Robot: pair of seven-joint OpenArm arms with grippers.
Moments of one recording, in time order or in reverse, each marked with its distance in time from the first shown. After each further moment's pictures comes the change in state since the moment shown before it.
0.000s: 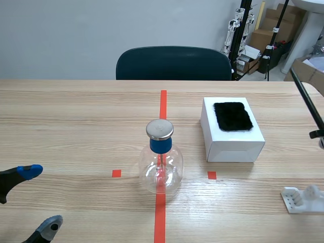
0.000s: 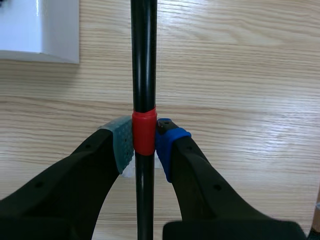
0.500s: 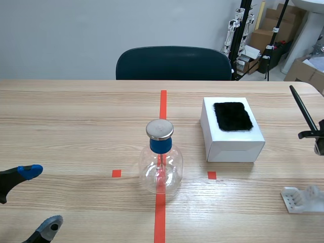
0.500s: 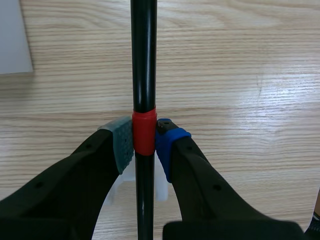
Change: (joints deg) left arm 0.0 0.0 0.0 0.0 0.0 0.0 0.0; right arm 11.3 -2.9 -4.7 -15.6 -7.5 0.0 -0.7
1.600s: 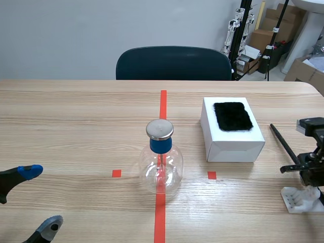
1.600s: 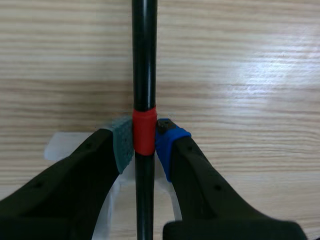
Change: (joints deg) left arm 0.0 0.0 0.0 0.0 0.0 0.0 0.0; right arm 2.0 -1.6 -10.6 -13.2 -4.6 -0.5 5.0
